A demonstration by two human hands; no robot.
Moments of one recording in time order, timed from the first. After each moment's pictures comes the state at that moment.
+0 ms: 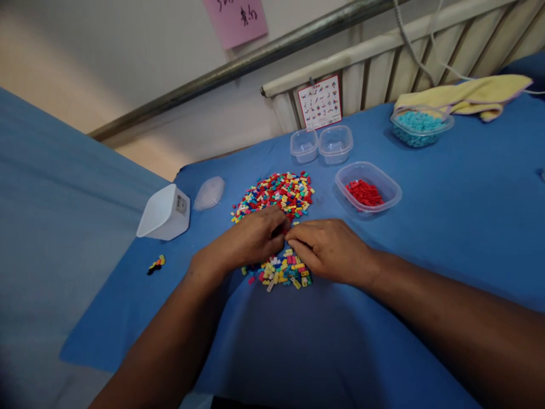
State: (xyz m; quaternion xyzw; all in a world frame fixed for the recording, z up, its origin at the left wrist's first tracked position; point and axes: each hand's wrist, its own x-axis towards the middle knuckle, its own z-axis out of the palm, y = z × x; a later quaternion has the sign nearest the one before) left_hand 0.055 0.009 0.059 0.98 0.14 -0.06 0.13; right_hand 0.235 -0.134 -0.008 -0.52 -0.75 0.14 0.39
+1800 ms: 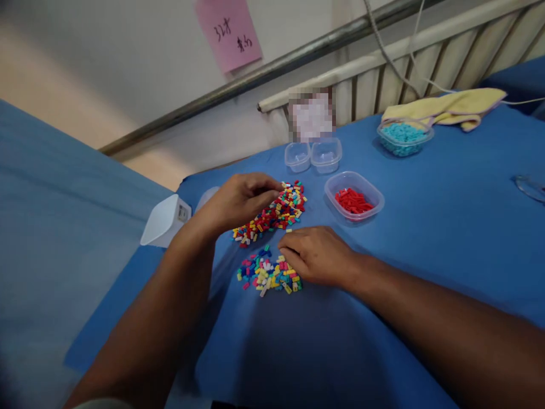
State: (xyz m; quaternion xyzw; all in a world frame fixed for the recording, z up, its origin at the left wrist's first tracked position) left_hand 0.102 0.039 0.111 0.94 0.20 0.11 0.24; right_hand 0.236 -0.128 -0.012 -0.51 -0.75 0.15 0.39
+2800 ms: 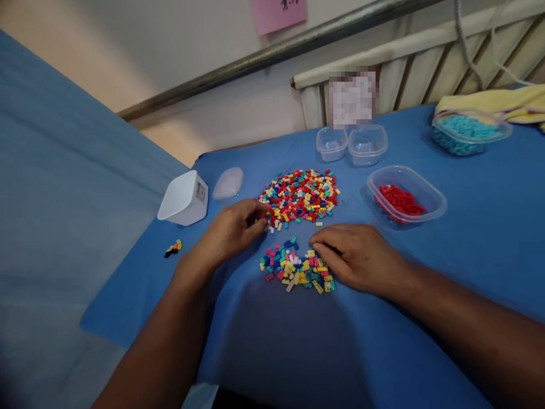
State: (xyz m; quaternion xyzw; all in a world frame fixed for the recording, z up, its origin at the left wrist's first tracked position) left_hand -0.018 0.025 0.066 0.92 0.35 0.08 0.16; right_hand 0.237 -0.139 -0.013 -0.52 -0.76 0.14 0.37
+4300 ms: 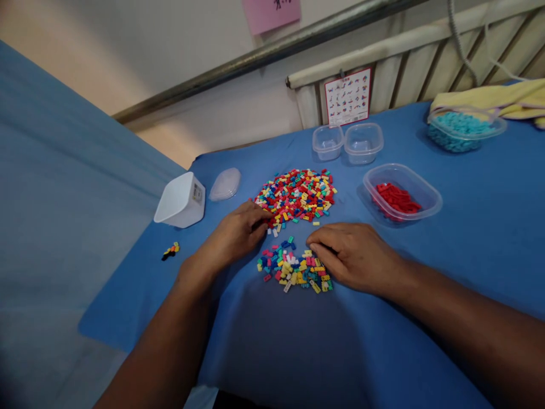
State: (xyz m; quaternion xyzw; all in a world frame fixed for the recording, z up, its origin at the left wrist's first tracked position) left_hand -0.012 0.028 0.049 0.95 0.29 0.05 0.13; right_hand 0.236 -0.138 -0.012 -0.52 -0.76 0.14 0.36
